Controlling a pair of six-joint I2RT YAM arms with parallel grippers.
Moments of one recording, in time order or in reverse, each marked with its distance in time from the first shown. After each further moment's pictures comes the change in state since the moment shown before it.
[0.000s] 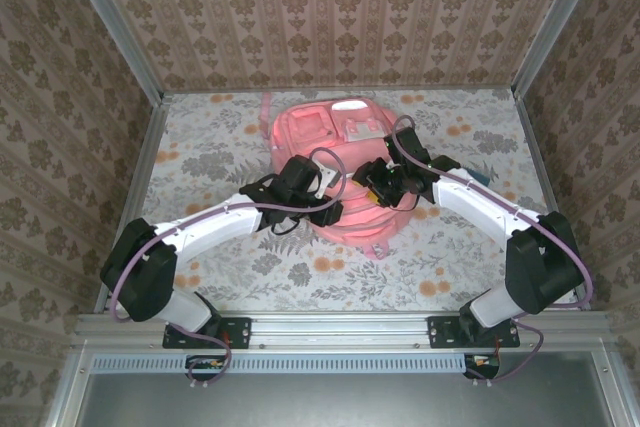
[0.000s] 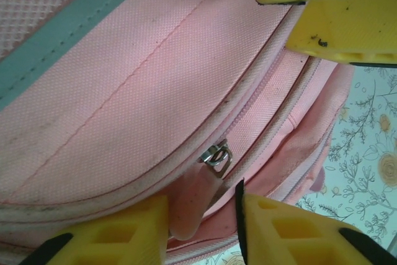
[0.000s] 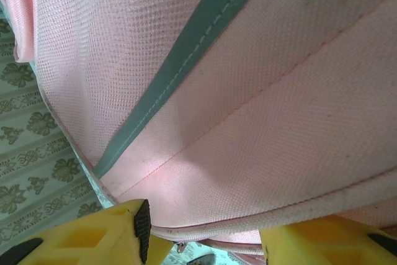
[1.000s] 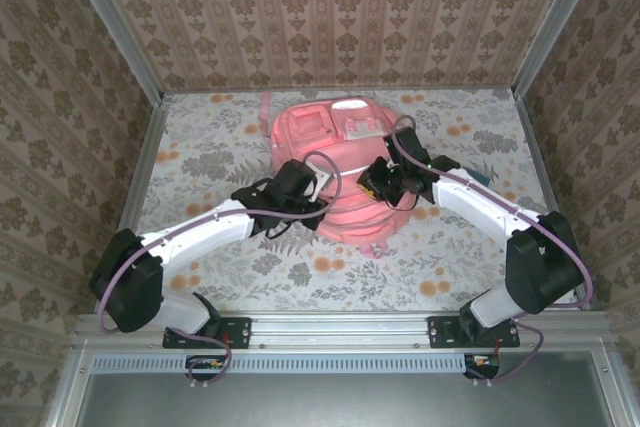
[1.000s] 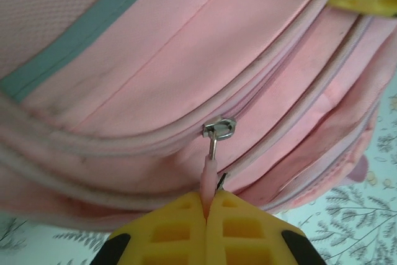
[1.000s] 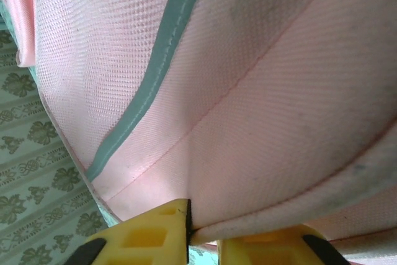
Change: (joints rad) left arm -0.005 -0.085 -0.035 -0.077 -0.162 0.063; right arm 0.000 0.000 0.002 0.006 0.038 0.009
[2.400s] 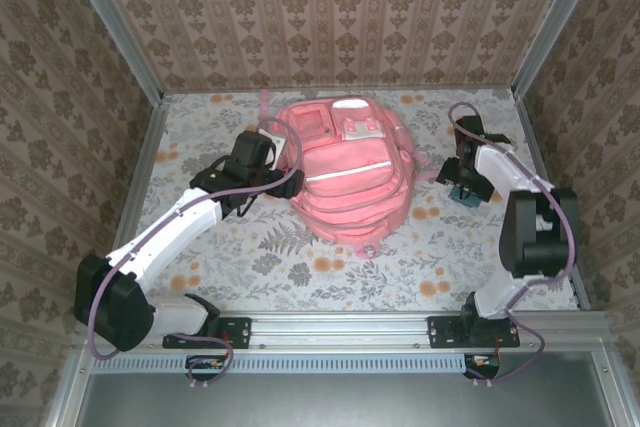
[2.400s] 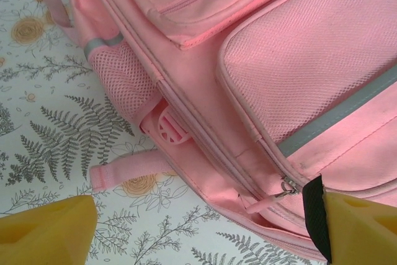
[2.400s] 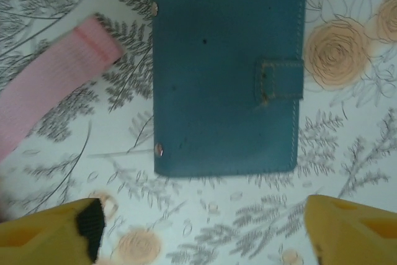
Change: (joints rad) left arm 0.241 -0.102 0.111 -0.137 -0.131 0.093; right arm -0.484 0.212 0.123 -0.361 0.498 -0.655
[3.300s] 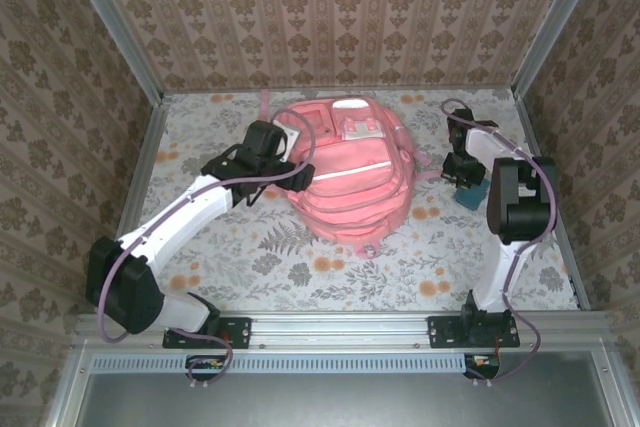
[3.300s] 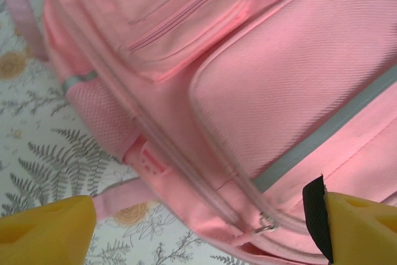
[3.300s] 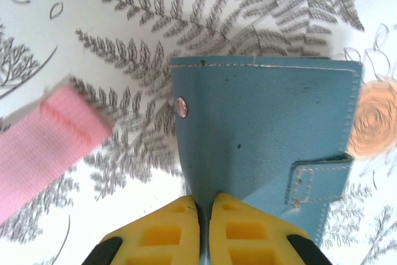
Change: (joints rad) left arm -0.043 0.112 0.127 -0.013 0.014 0.072; right arm -0.019 0.208 0.157 -0.039 0.033 -0.009
